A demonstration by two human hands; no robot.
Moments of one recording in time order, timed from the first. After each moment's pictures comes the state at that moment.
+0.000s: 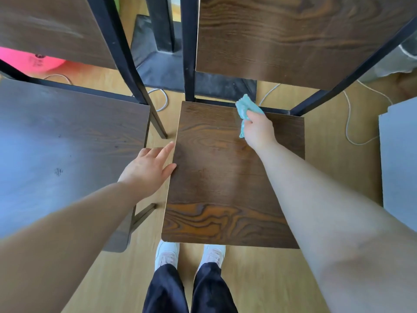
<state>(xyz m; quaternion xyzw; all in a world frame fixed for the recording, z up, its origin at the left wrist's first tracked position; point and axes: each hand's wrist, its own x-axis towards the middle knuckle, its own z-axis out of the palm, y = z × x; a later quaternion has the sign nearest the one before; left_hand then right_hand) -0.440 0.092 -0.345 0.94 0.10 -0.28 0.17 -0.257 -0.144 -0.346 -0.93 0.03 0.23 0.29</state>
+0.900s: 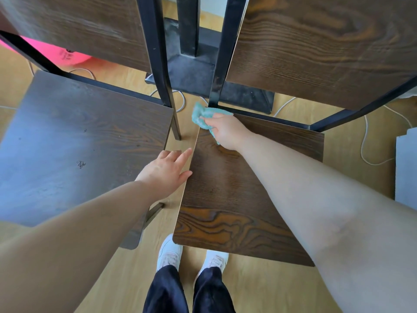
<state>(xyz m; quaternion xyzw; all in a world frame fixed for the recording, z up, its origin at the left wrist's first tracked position) -0.445 0.099 -0.349 0.95 0.06 -0.28 0.15 -0.255 -0.041 -0.371 -0.87 -0.37 0.29 0.14</state>
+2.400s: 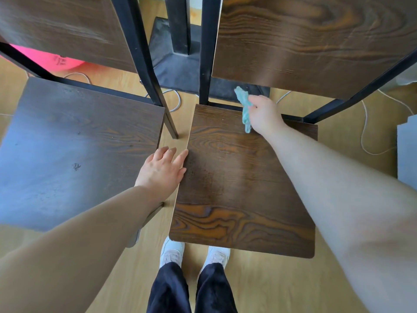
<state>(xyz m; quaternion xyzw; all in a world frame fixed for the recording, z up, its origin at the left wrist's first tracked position) -0.449 0.082 -0.352 0.97 0.06 -0.24 0.06 -0.216 -0.113 -0.339 -0.93 -0.09 0.21 0.27</state>
